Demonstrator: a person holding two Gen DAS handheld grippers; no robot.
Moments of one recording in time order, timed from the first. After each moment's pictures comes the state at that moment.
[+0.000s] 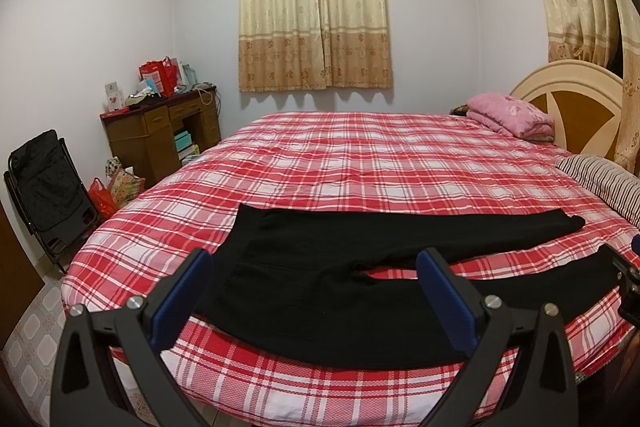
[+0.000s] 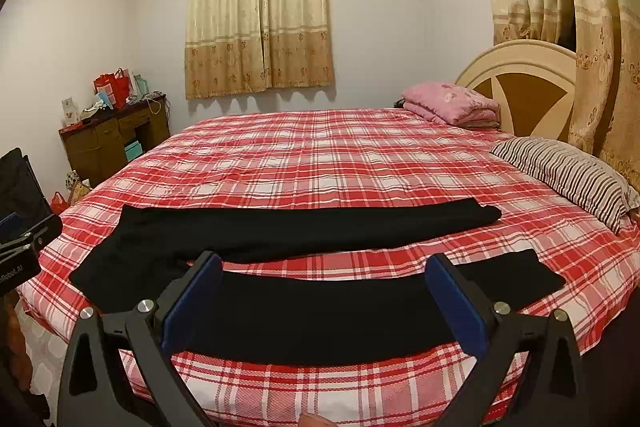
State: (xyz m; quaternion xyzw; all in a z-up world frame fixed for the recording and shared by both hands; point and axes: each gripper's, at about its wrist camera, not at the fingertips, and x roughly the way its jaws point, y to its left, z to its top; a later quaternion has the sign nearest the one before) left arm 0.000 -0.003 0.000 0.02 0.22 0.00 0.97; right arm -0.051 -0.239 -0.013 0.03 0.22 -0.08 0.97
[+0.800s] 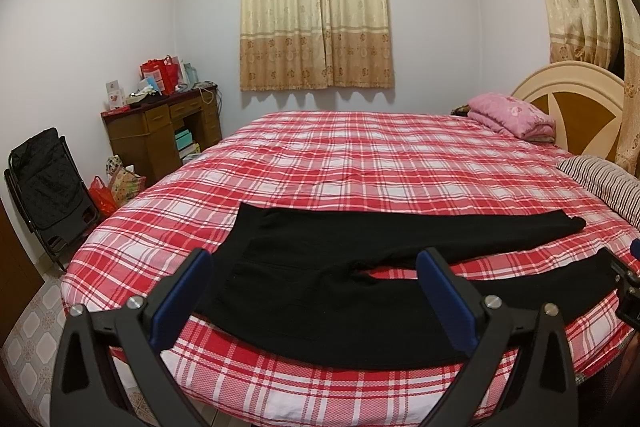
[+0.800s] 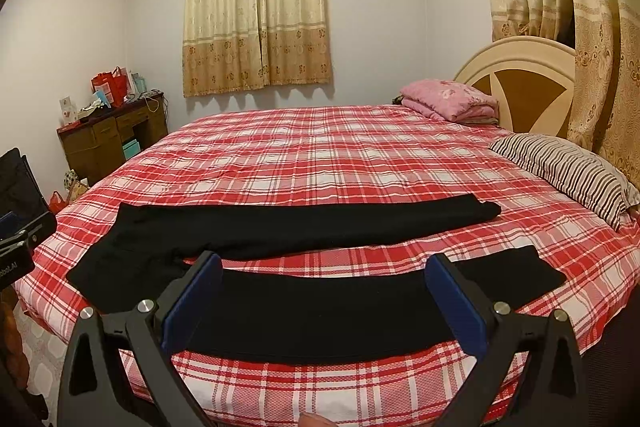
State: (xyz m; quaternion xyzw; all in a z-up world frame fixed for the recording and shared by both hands) left arm 0.000 0.001 0.002 0.01 0.22 0.00 0.97; right arm -0.047 -0.240 -0.017 0.03 0.23 -0.09 0.97
